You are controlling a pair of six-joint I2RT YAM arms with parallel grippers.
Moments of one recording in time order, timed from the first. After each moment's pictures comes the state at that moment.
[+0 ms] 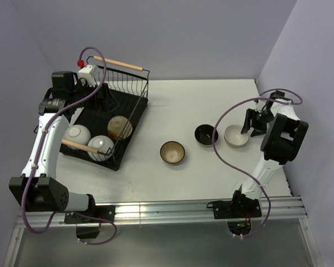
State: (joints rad) left arm -0.02 1.37 1.43 -0.66 0.57 -0.01; right arm -0.44 1.95 1.47 -0.94 -0.34 -0.23
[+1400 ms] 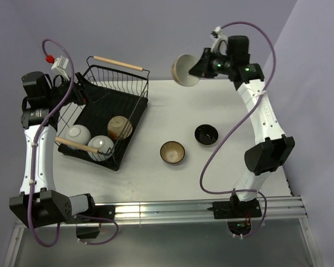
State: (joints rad) left arm 0.18 1.27 1.39 -0.41 0.94 -0.38; right arm 0.11 1.74 1.98 -0.70 -0.60 0.28
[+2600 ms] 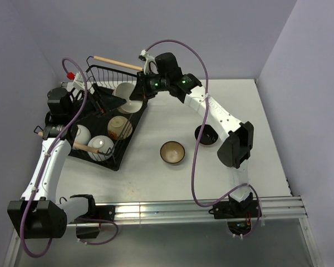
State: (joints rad) left arm 0.00 1.13 1.05 -0.07 0.84 -0.76; right arm 0.65 2.01 2.13 -0.58 -0.54 0.37
